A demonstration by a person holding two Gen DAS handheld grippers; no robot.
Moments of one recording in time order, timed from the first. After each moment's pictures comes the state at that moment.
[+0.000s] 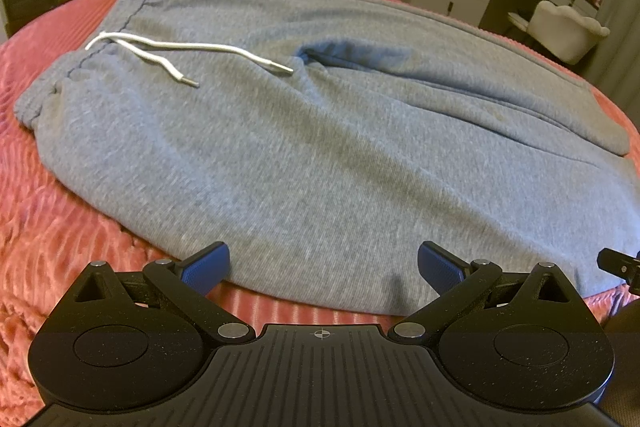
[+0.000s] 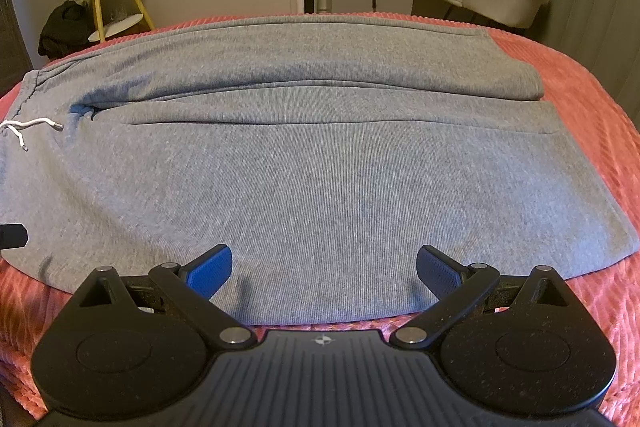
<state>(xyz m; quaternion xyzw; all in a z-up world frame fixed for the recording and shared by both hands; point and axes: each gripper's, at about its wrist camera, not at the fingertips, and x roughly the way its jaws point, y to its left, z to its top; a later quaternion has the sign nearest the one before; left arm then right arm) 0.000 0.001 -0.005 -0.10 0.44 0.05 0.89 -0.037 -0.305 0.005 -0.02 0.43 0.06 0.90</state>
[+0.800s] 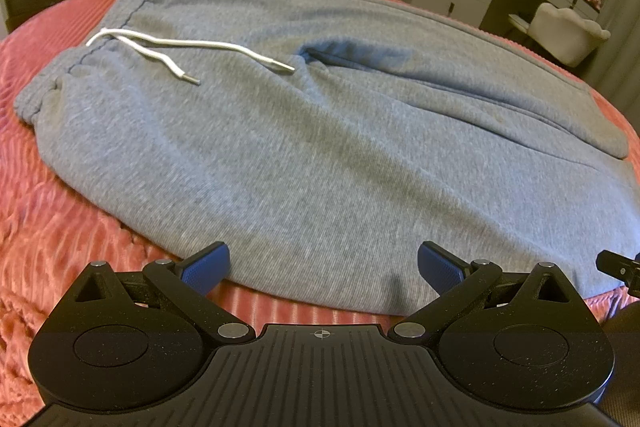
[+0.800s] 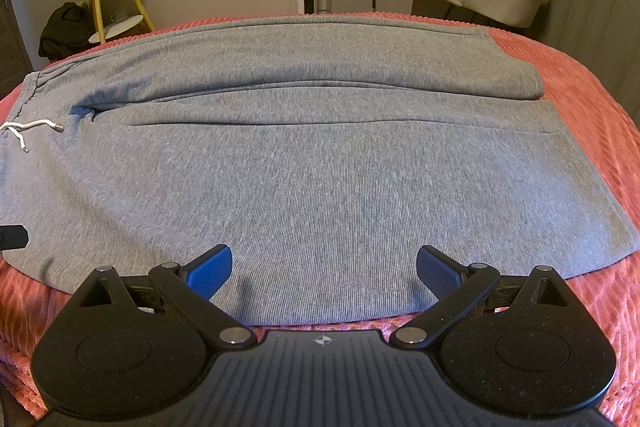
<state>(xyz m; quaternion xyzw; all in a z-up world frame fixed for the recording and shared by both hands) 0.000 0.002 -0.004 -0.11 0.44 0.05 0.89 -0.037 -0.306 0.005 -0.02 0.43 0.07 0.90</state>
